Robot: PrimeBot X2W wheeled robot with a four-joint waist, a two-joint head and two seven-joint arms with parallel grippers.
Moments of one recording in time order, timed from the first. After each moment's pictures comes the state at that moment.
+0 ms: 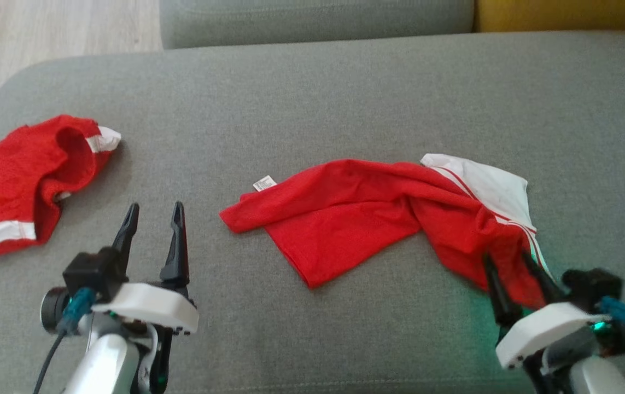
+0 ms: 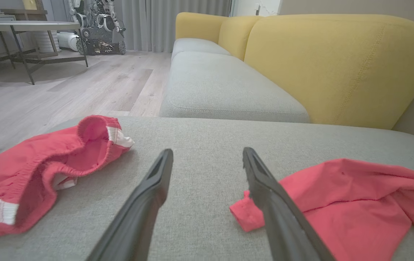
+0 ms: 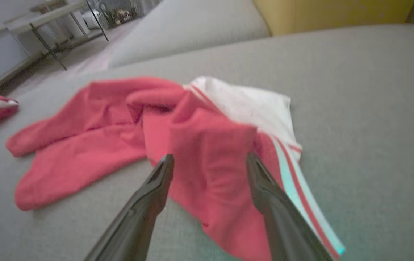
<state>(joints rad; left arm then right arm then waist) -0.12 0.22 -0.34 0.17 -0.38 0.18 -0.25 0.01 -0.11 0.07 0.24 0.27 0.13 0.06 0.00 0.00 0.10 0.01</state>
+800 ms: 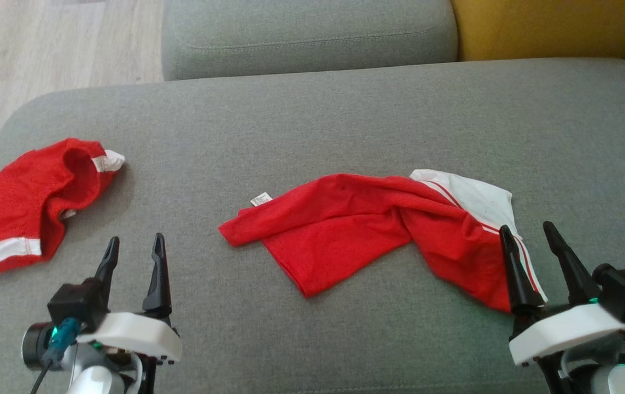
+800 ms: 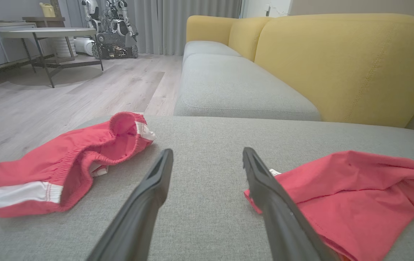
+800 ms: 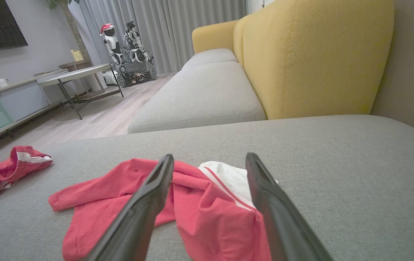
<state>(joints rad) -0.01 0.25 -0.31 0.13 -0.38 0.22 -0.24 0.11 -0.06 0.02 -0.11 0.22 0.13 0.09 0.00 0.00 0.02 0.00</state>
